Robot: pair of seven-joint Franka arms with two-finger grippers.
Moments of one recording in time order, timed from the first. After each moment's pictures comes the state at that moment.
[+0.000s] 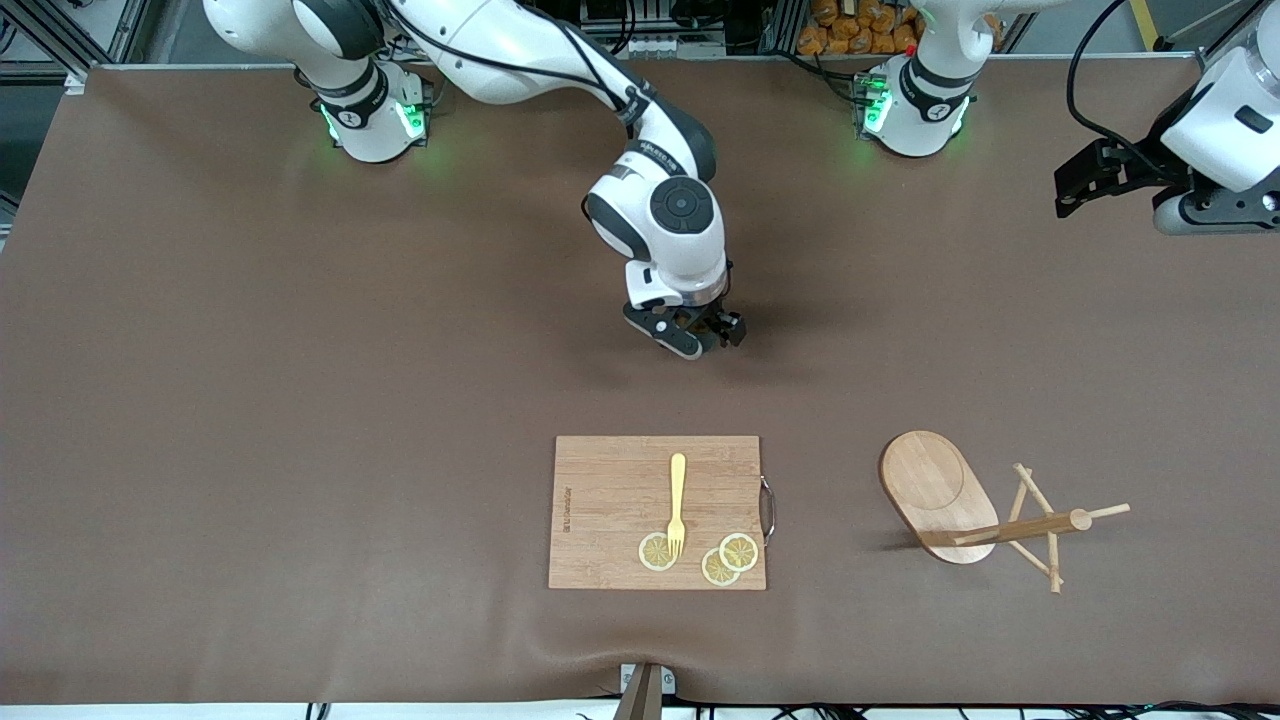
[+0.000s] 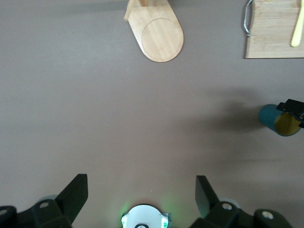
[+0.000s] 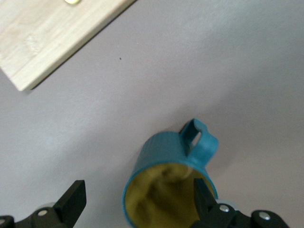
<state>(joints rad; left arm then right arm) 0.02 -0.03 -0.16 -1.50 0.01 1.37 -0.12 0.90 0.81 -0.01 -1.23 0.10 2.12 1.48</state>
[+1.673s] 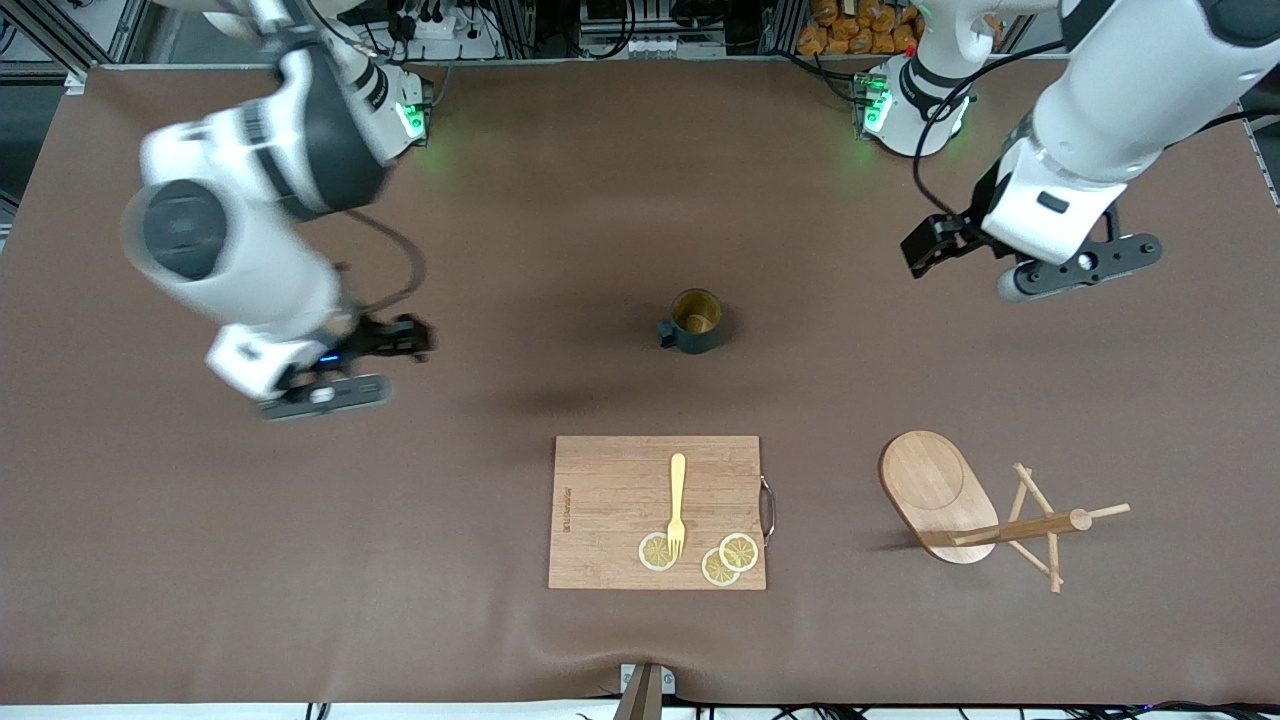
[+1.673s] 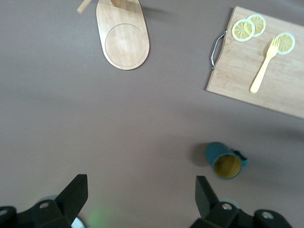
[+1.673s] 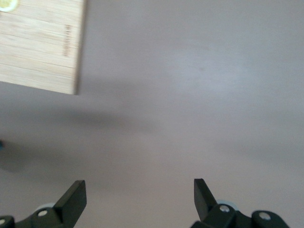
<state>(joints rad) -0.05 0.10 -0.32 -1.50 0.00 1.56 -0.67 0.30 0.29 -0.06 -1.51 0.03 1.72 0.03</state>
